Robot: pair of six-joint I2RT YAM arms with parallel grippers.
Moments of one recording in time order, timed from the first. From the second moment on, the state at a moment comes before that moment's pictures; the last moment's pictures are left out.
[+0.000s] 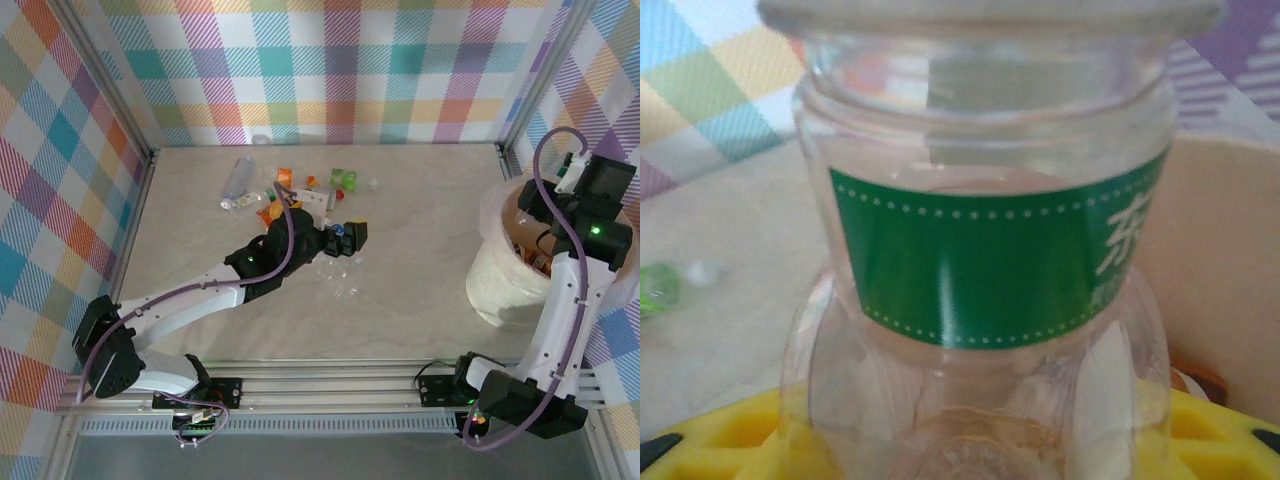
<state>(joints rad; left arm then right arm) -0.91 1.37 1.05 0.03 -0.21 -0.43 -0.42 1.14 1.53 -1.06 -0.11 0.05</state>
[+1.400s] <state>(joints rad) -0.88 1.50 1.14 -0.04 -0.23 -0.59 -0.44 1.12 1.43 -1.07 -0.11 0.10</state>
